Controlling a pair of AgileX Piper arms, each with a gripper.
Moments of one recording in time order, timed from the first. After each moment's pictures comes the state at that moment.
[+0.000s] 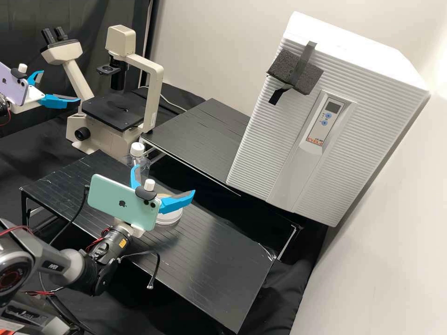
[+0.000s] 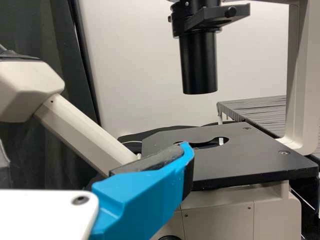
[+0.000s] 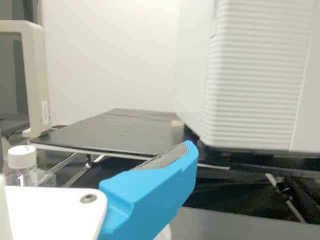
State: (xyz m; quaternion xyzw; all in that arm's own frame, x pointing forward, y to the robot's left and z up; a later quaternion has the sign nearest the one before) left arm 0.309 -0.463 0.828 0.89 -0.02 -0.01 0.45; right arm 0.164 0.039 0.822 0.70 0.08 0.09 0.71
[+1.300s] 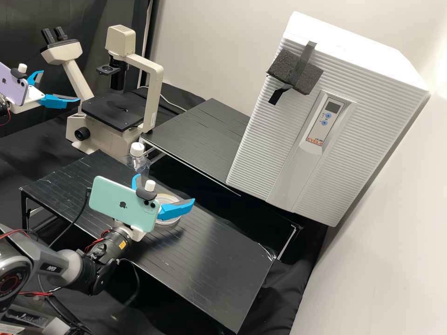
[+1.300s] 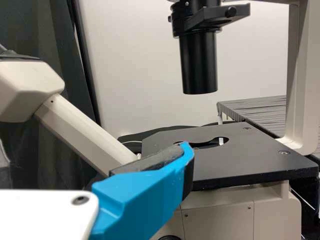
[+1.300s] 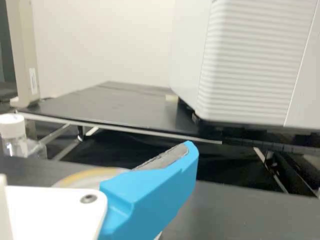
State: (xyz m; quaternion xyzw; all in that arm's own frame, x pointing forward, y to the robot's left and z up) left arm 0.309 -0.463 0.828 0.89 -0.02 -0.01 0.45; right arm 0.166 0.032 0.813 0.69 0.06 0.03 0.72
